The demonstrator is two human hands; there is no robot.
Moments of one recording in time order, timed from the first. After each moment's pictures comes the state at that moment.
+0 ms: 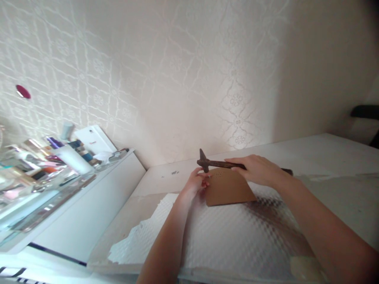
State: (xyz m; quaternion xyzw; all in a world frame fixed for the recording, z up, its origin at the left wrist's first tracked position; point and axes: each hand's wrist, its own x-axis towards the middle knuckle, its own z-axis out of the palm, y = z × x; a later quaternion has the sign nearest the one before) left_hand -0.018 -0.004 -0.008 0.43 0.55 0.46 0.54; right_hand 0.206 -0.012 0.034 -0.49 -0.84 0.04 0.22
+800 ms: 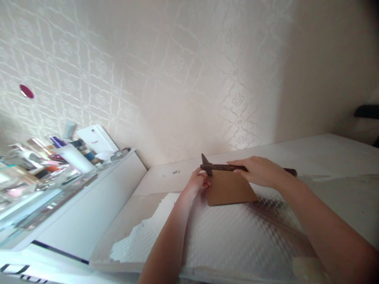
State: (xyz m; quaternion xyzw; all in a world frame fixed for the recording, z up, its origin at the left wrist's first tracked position) left_hand -0.019 -0.004 -0.010 0.47 0.54 0.46 0.53; right_hand 0.206 -0.014 0.034 -0.50 -0.85 0.02 0.19
